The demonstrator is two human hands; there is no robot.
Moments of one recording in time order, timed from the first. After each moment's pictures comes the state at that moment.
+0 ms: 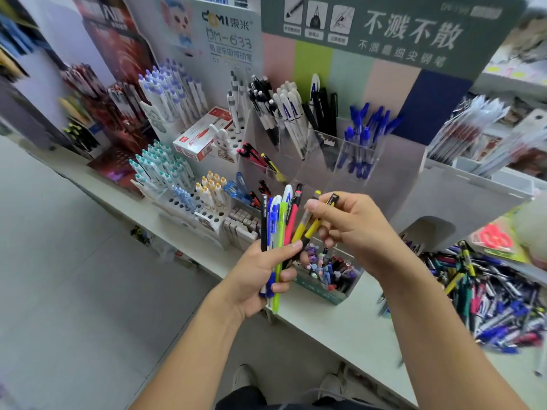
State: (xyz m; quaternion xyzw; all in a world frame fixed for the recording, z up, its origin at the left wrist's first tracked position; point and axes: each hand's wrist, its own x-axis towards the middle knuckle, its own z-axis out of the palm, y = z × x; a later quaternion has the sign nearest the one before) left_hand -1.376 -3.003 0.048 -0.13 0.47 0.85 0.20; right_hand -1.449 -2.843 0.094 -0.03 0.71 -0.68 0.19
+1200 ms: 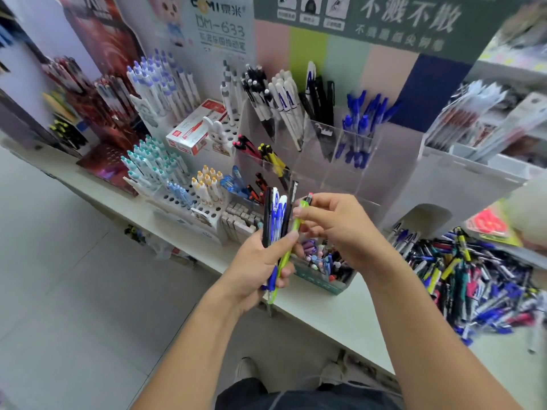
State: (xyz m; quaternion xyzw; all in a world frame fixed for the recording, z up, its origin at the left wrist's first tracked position) left_hand -1.375 -3.006 0.043 -0.15 0.55 0.80 0.17; right_hand -1.447 -2.860 0.074 0.00 0.72 -0.66 0.22
